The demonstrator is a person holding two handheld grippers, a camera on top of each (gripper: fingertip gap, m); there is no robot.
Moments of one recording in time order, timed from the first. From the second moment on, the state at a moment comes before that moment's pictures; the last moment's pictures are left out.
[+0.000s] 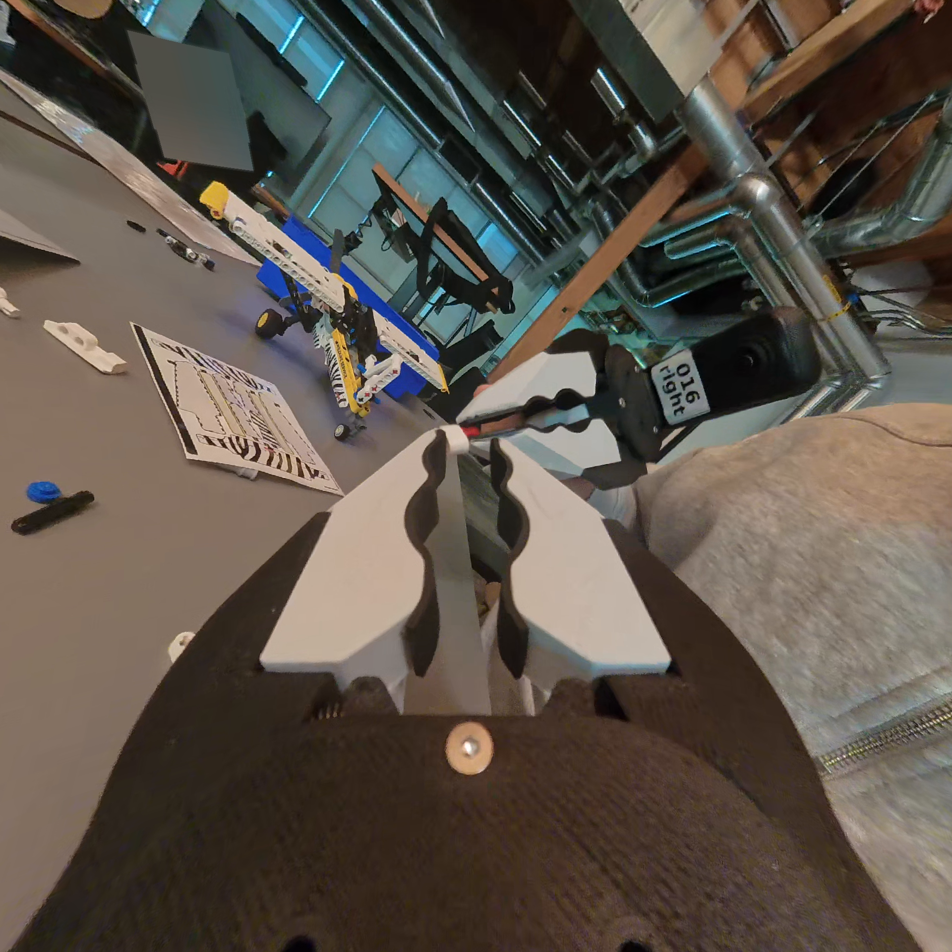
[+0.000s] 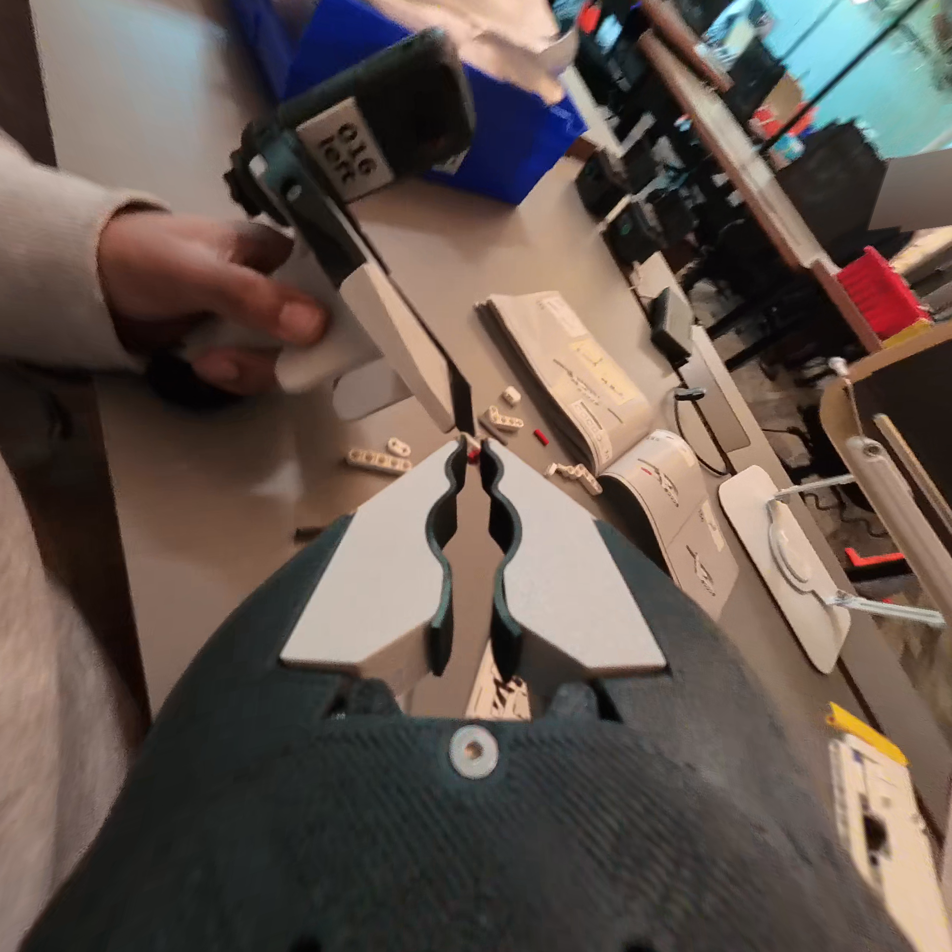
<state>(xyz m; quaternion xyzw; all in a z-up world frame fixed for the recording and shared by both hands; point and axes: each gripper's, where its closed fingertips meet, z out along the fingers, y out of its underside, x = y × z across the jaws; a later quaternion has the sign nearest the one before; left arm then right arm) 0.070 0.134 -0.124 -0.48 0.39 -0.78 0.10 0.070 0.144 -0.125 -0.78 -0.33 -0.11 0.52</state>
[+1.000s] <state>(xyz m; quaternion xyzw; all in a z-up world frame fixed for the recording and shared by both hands) 0.048 0.143 -0.099 -0.40 0.34 -0.85 0.06 0.047 0.142 -0.102 -0.71 -0.14 0.28 0.63</state>
